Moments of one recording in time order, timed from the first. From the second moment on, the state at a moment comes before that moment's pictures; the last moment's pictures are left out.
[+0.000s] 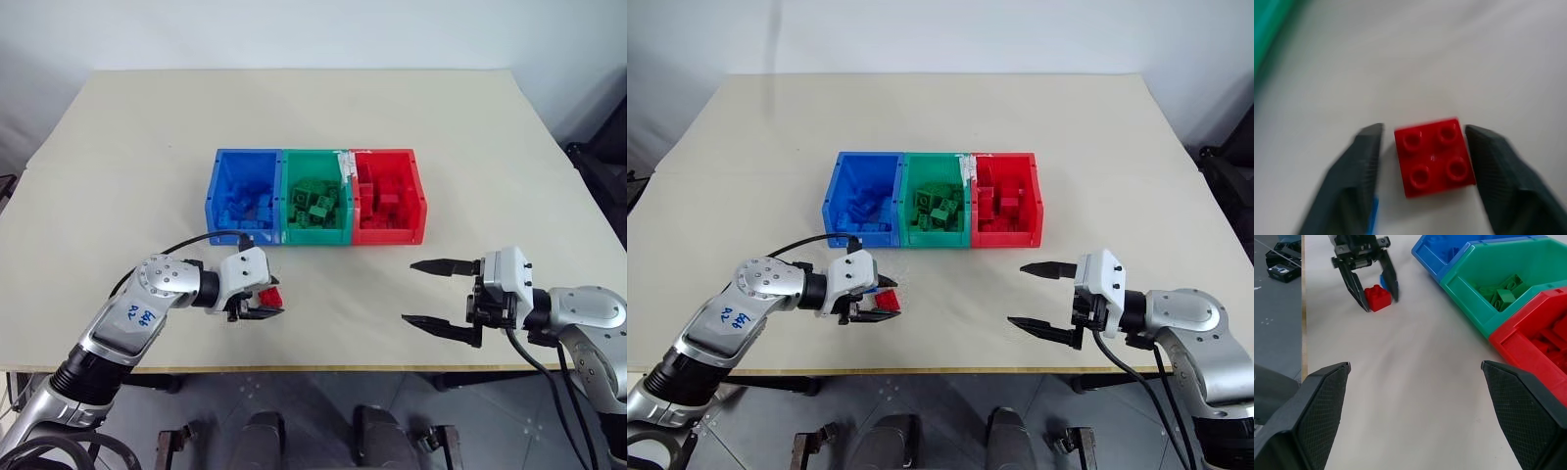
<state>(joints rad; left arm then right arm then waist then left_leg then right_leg) -0.43 0.79 -0.27 -0.22 -0.16 0.53 -0.97 -0.11 -0.79 -0.16 -0.32 0.53 0.27 1.16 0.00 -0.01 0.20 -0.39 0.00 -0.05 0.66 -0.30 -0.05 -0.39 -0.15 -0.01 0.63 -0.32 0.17</state>
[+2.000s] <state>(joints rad) -0.34 0.68 0.27 -0.09 -0.39 0.18 -1.07 -0.22 -0.71 -0.03 -0.27 0.51 0.21 1.08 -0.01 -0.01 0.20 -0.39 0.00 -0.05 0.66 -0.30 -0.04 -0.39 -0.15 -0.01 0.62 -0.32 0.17</state>
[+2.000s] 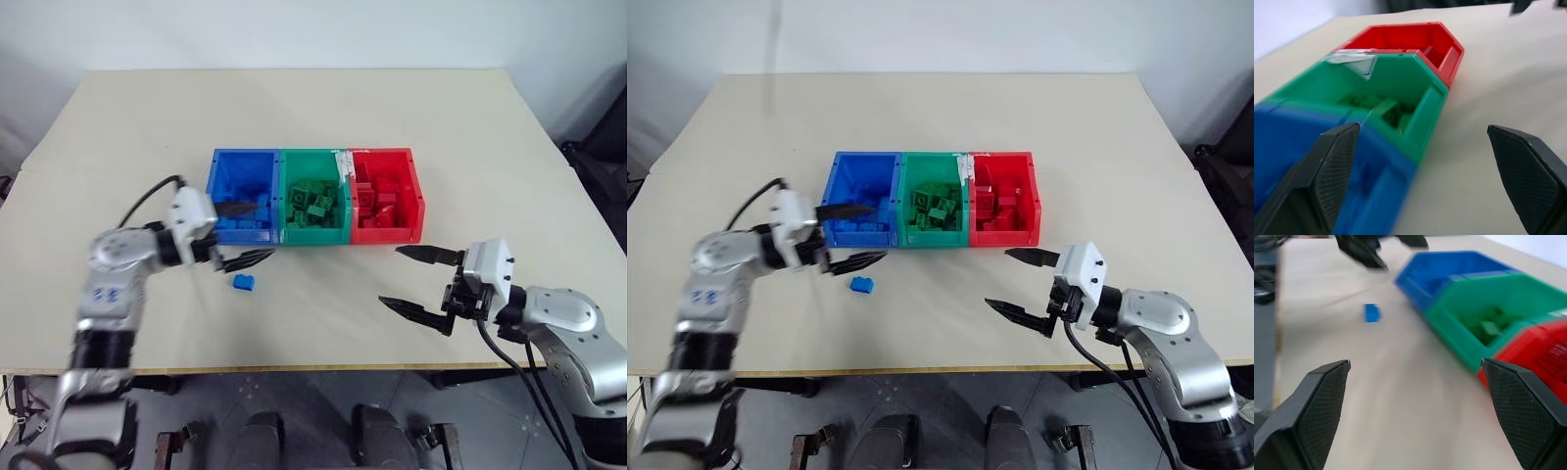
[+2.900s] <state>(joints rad) -0.57 0.73 -0.13 0.35 -0.11 0.02 -1.22 -0.19 -0.78 -0.03 -0.21 0.44 0.20 1.20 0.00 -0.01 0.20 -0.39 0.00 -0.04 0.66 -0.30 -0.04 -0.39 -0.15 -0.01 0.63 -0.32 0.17</state>
